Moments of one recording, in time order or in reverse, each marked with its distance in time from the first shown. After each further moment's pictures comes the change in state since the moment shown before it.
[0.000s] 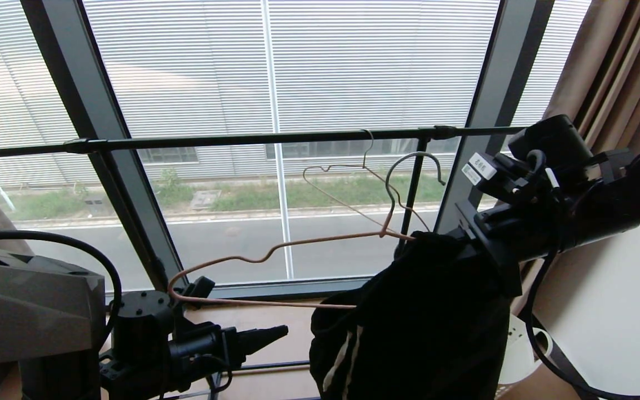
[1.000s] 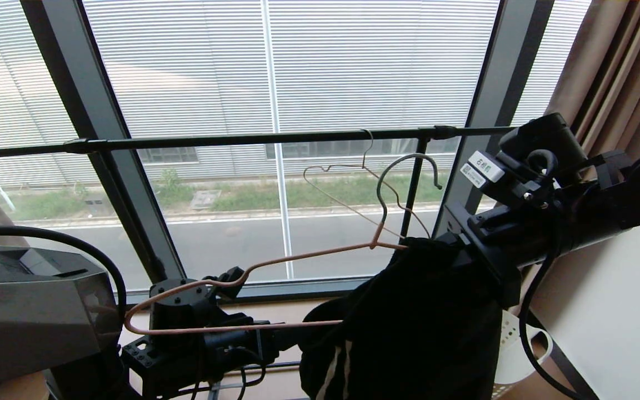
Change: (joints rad) left arm -0.142 -0.058 -0.142 0.188 0.064 0.003; right arm 0.067 -0.010 0.011 -0.038 0.064 -0.008
